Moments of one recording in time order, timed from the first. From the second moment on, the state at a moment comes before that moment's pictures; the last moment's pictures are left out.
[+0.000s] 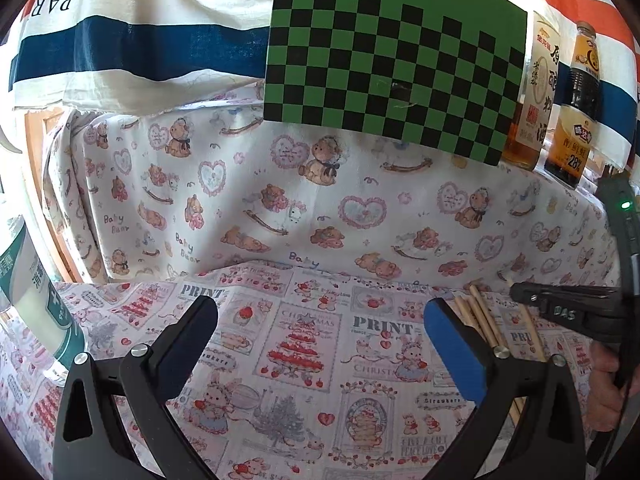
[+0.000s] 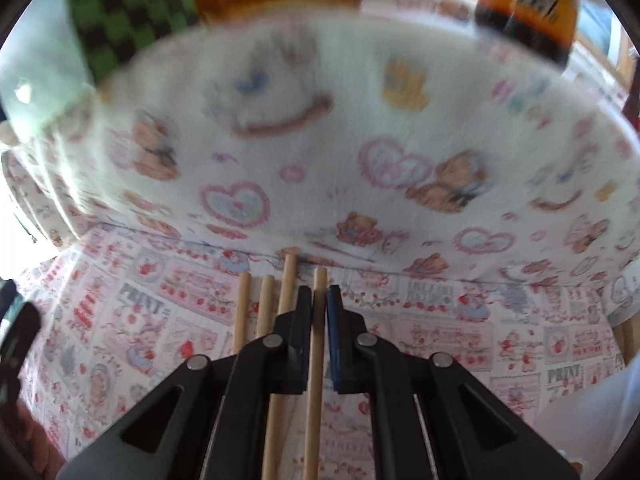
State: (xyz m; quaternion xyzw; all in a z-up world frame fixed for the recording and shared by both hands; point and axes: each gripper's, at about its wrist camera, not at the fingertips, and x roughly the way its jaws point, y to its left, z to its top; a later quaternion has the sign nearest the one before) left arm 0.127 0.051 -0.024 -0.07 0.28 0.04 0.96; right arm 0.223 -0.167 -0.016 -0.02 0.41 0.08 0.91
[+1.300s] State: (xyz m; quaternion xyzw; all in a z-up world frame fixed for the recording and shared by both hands) left arm 0.265 -0.060 -0.058 -0.09 0.51 -0.03 0.85; right arm 0.091 -0.250 0.155 0.02 0.18 0.06 0.98
